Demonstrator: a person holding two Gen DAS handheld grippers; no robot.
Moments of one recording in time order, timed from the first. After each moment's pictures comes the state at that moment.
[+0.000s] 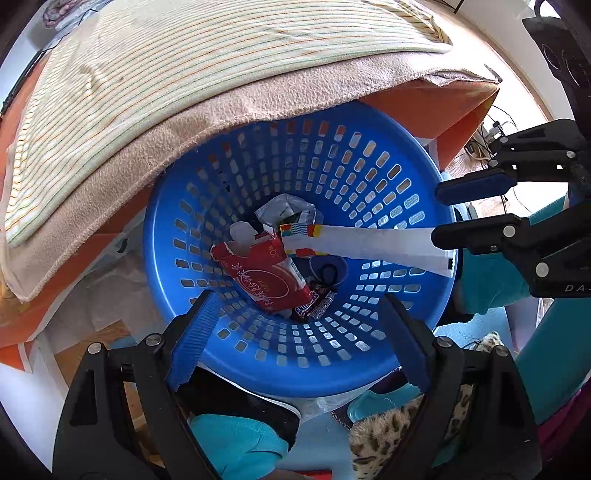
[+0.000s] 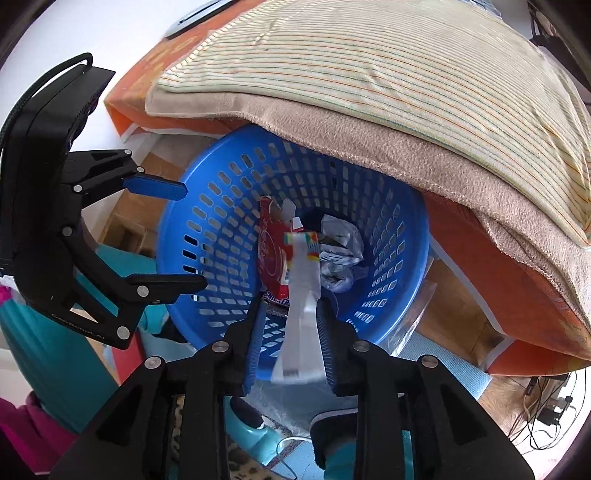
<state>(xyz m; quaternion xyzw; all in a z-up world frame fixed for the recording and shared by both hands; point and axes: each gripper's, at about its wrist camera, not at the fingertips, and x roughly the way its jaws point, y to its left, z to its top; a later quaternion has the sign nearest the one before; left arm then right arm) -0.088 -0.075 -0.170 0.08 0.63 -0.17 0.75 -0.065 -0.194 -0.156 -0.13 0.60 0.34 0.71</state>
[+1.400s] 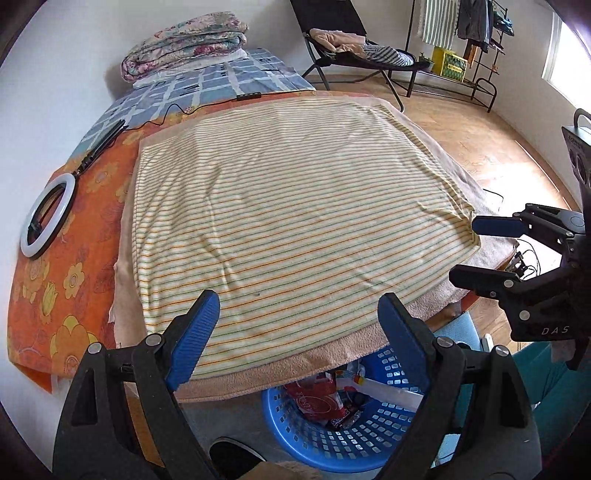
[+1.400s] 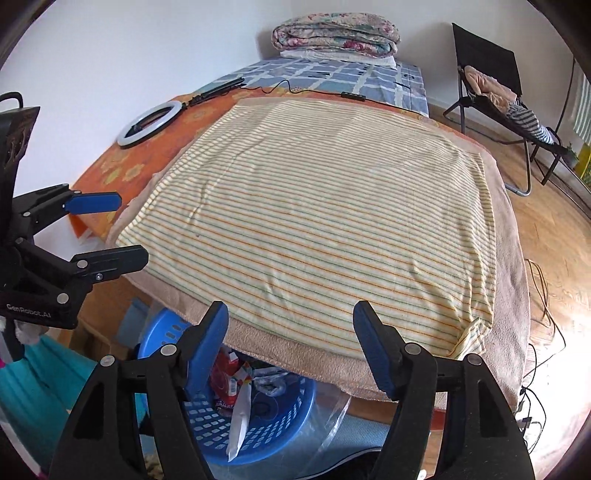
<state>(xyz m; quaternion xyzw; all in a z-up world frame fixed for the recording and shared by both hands) -0.007 -0.027 -0.021 0.03 0.47 -0.08 0.88 0.011 -0.202 -0.039 -0.11 0.45 0.24 0.85</state>
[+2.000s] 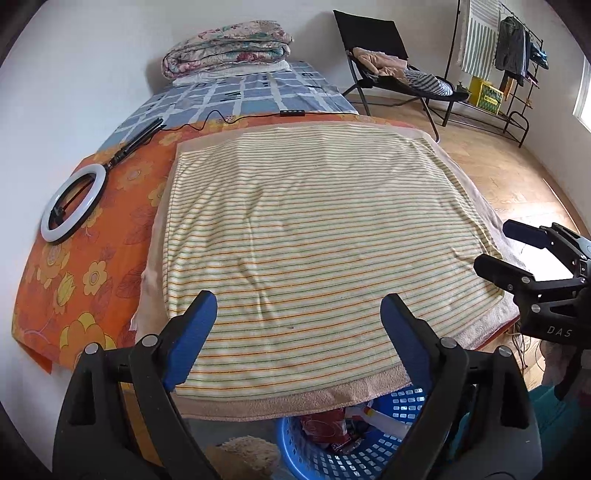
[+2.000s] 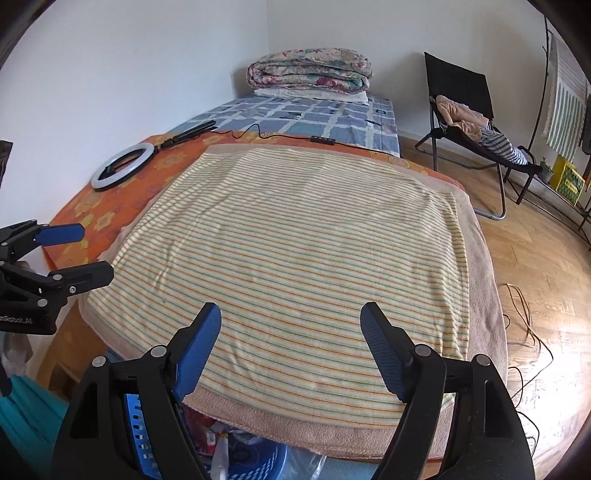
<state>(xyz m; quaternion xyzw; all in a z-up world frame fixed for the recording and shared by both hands) 0.015 -0.003 -0.010 0.00 0.44 -0.01 0.90 0.042 -0.205 -0.022 -0.09 0.39 0.20 0.90</state>
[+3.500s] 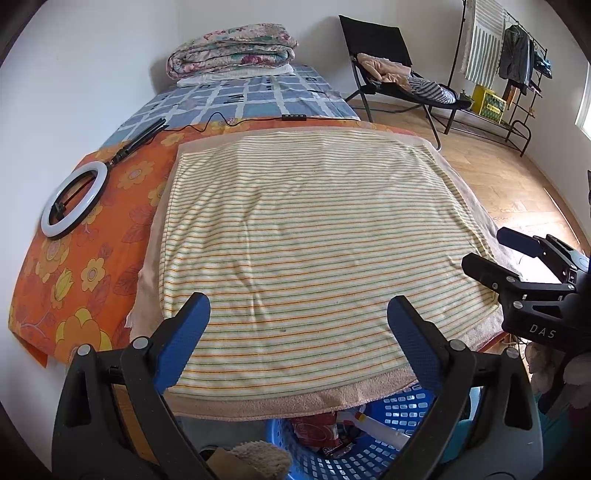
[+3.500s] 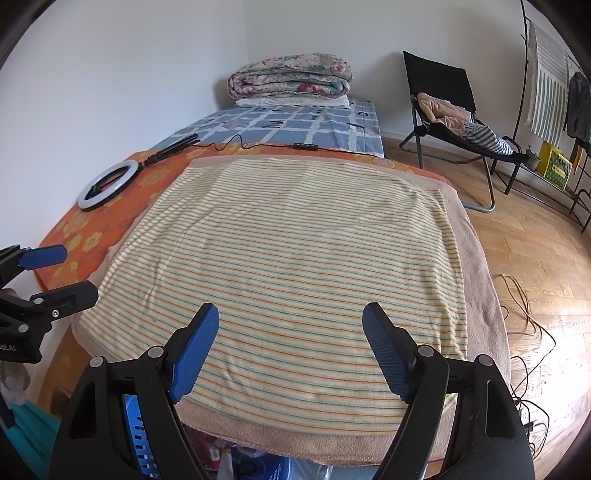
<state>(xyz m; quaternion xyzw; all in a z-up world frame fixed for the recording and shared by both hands) 0.014 -0.008 -0.005 -0.01 0.44 -0.01 0.90 0.049 -0.209 -0.024 -0.07 0.38 0.18 0.90</state>
